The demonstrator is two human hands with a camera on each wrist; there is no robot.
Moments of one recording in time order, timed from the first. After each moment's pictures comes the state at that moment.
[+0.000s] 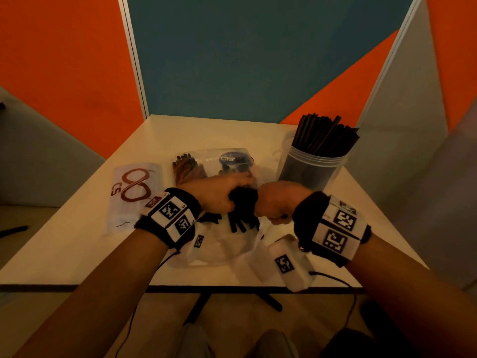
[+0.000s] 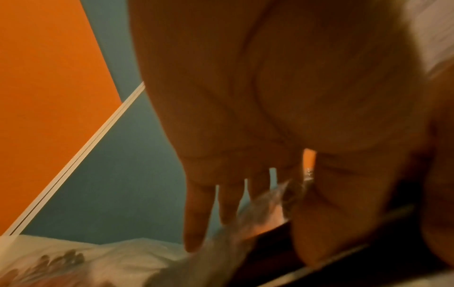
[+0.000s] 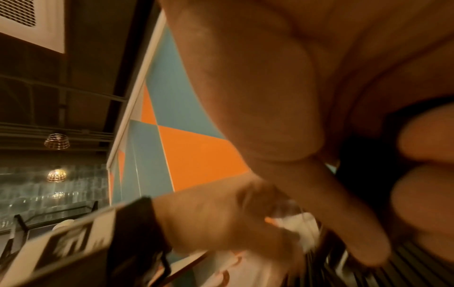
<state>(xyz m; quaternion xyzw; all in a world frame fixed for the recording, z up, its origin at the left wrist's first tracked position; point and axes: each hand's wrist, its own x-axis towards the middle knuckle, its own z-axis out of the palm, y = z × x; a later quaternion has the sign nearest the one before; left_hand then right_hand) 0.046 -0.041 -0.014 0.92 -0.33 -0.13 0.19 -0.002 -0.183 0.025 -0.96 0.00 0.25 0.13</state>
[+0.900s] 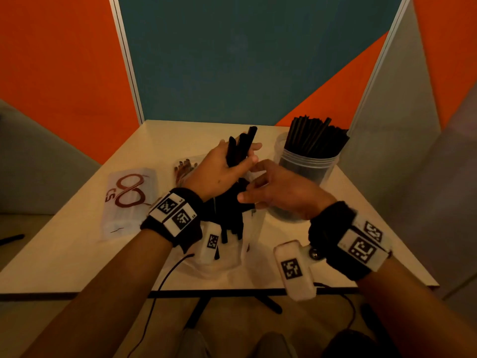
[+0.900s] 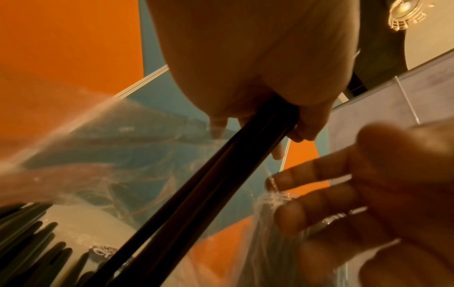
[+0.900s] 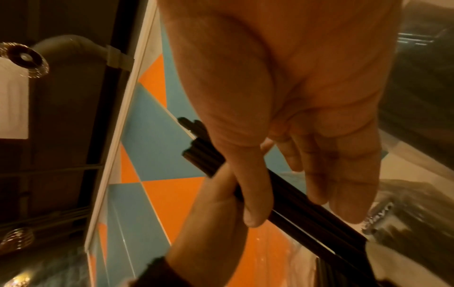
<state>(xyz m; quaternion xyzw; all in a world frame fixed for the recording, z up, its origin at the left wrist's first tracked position) 0.046 -0.065 0.000 0.79 -0.28 0.08 0.54 -0.021 -0.210 0.032 -0.84 -0.08 0.13 0.53</state>
